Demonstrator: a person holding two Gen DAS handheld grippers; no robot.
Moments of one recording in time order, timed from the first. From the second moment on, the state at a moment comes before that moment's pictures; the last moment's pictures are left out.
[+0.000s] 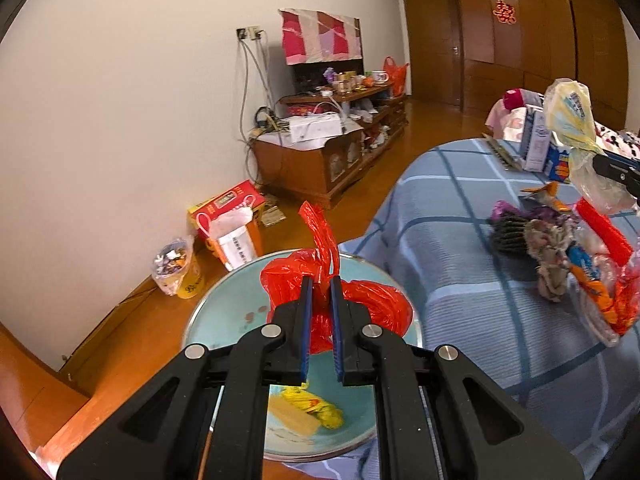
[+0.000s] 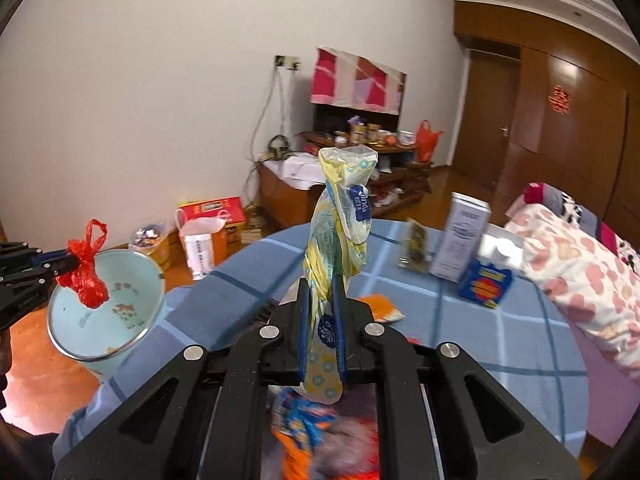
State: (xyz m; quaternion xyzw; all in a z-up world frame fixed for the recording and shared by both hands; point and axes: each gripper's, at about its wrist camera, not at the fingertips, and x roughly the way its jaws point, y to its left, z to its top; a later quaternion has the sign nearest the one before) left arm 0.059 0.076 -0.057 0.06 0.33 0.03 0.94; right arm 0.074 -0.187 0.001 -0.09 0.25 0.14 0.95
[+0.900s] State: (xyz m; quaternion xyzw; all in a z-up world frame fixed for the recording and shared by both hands) left arm 0.050 0.123 -0.060 0.07 0.33 0.10 0.93; right arm 0.095 -0.087 -0.035 -0.13 0.26 0.24 0.93
